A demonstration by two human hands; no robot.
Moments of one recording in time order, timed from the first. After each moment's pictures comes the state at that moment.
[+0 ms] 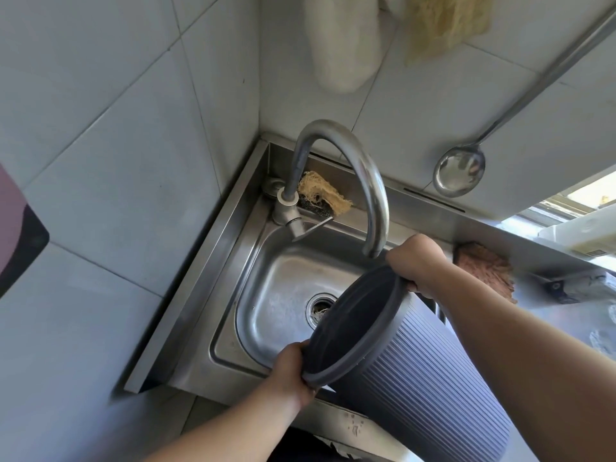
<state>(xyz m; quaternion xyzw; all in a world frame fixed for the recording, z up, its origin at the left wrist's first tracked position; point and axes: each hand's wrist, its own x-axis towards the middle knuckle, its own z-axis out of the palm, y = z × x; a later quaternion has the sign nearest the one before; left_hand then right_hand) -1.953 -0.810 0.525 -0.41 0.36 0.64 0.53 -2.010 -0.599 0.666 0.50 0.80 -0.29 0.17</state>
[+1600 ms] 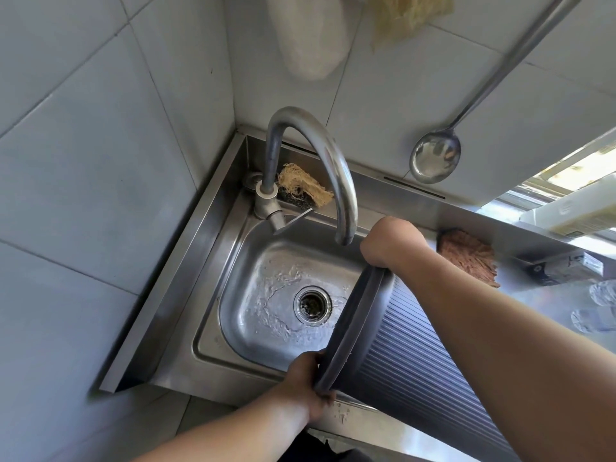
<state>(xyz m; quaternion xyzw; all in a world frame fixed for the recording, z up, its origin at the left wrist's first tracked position) -1.920 -0.797 0.568 -0.31 0.53 0.53 0.59 -2.020 -0.604 0.681 0.36 0.89 -0.07 0.27</state>
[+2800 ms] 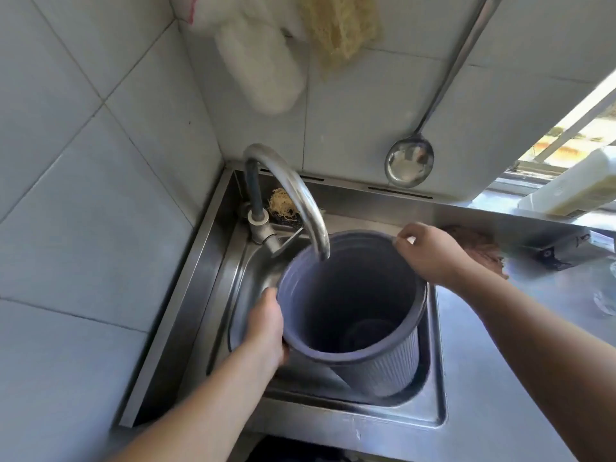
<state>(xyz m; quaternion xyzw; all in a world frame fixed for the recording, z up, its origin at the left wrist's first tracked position) -2.020 -0.792 0.590 -0.29 0.61 0.61 0.40 -1.951 -0.531 0.675 0.33 0.91 -0.23 0.05</state>
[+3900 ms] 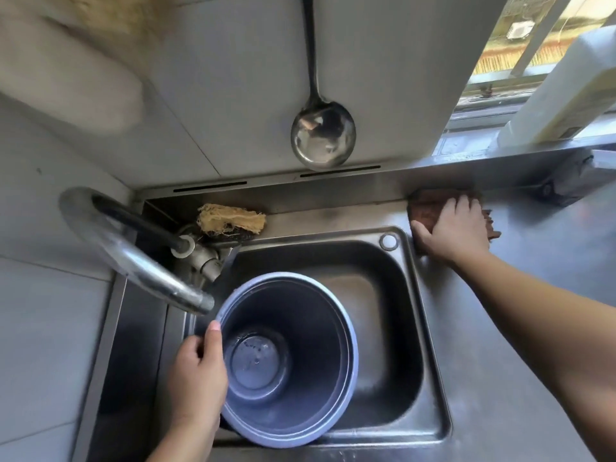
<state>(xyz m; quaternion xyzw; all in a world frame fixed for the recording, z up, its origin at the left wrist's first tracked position) -2.022 -0.794 0.556 -0.02 0.94 0.32 0.08 -1.883 -0.364 0.509 0.51 0.85 -0.08 0.07</state>
